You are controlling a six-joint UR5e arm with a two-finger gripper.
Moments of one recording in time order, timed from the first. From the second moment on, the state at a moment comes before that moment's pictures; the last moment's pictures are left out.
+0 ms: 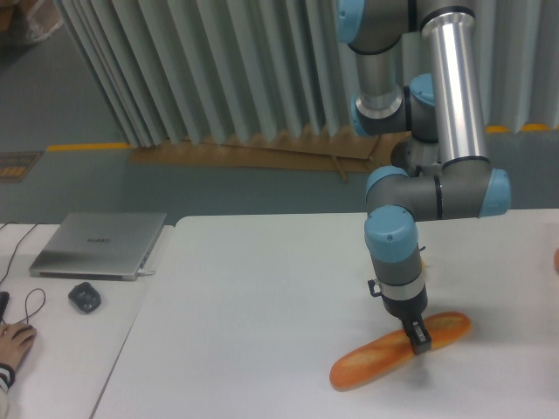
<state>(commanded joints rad) 2.23 -2.06 -1.57 -1.08 1.66 1.26</state>
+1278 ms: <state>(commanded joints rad) 2.34 -1.92 -1.58 -1.14 1.56 1.44</state>
